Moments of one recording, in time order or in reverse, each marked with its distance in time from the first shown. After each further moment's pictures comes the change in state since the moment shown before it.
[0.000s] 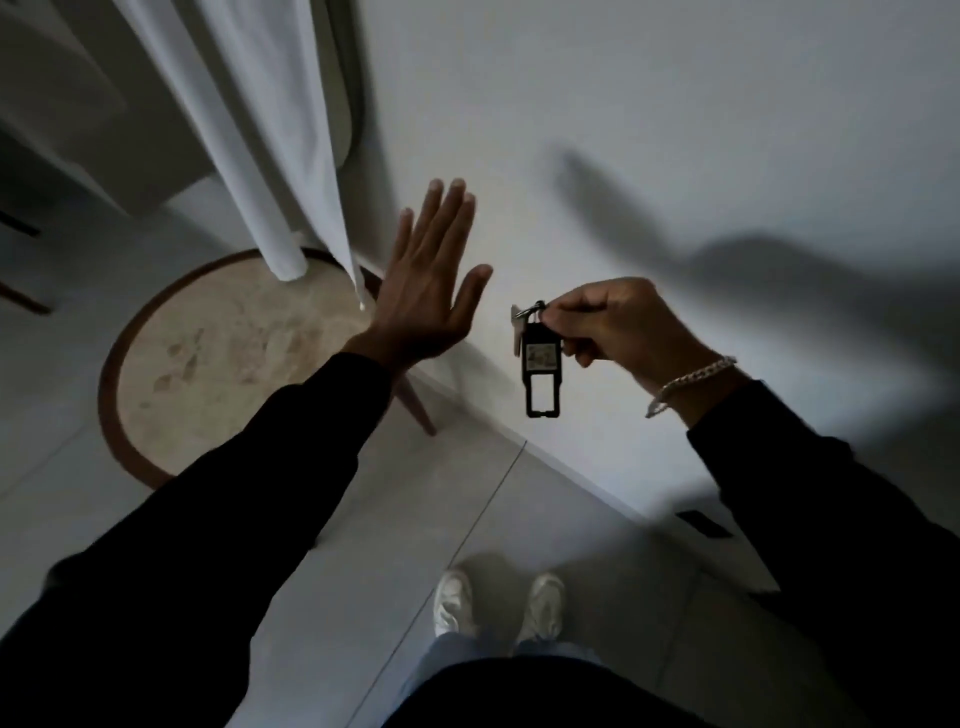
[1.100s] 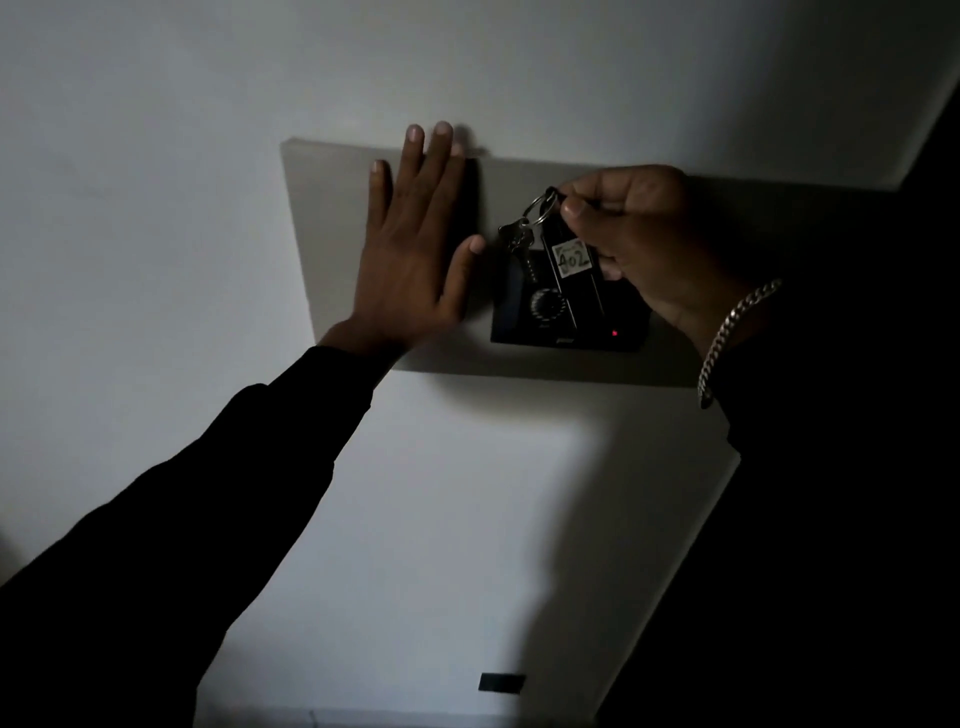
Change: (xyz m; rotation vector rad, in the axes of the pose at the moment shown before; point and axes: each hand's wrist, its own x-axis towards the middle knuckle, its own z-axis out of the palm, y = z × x) left_hand 0.189 0.450 0.011 -0.201 0.465 0.712; right_hand -0.264 -0.095 -0.361 -0.104 0.742 -0.577
